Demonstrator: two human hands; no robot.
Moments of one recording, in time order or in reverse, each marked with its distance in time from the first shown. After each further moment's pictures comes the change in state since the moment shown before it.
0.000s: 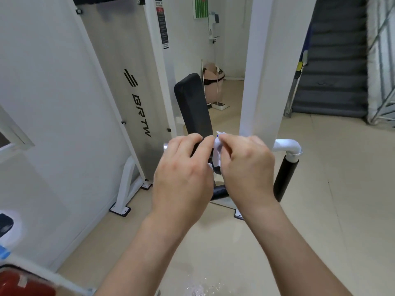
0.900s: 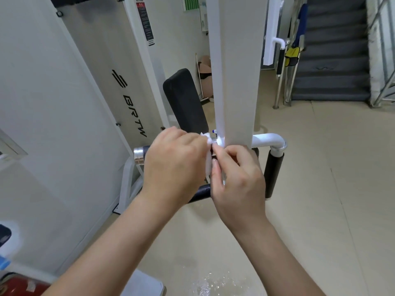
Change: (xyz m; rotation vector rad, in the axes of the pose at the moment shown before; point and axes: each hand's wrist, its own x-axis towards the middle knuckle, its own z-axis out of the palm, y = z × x) left_hand 0.035 0.006 0.027 0.142 -0.025 0.209; right_hand -0.033 0.032 -0.001 0.170 -0.021 0.081
